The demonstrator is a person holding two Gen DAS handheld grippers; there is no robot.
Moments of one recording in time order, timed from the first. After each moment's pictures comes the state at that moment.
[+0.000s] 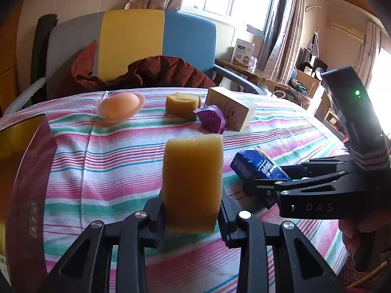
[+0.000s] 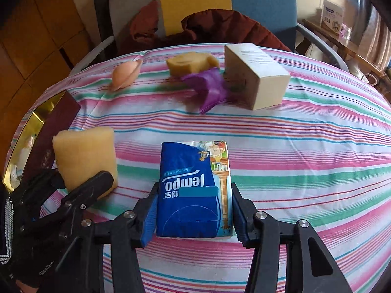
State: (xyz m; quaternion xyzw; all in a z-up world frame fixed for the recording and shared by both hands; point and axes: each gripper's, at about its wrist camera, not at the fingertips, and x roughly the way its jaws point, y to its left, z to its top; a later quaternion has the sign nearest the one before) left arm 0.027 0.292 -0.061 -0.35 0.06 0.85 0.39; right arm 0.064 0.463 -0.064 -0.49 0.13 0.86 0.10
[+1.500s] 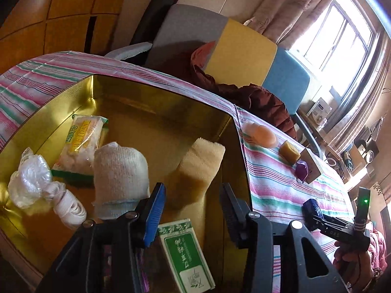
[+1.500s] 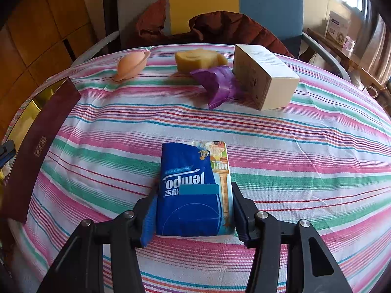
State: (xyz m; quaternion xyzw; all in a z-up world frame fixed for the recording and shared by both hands) left arm -0.014 0.095 -0.040 -0.40 -0.12 0.89 0.19; right arm 0.061 0.459 -0.067 -0.48 0.09 0.87 0.10
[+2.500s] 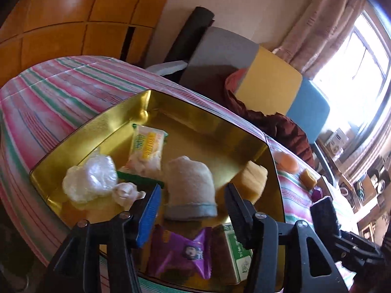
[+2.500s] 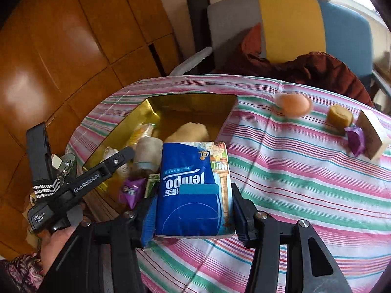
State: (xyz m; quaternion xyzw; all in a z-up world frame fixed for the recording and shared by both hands) left arm 0.000 0.027 -0.032 -0.36 -0.17 0.91 0.10; right arm 0.046 0.239 0.012 -0.41 0.09 0.90 -0.10
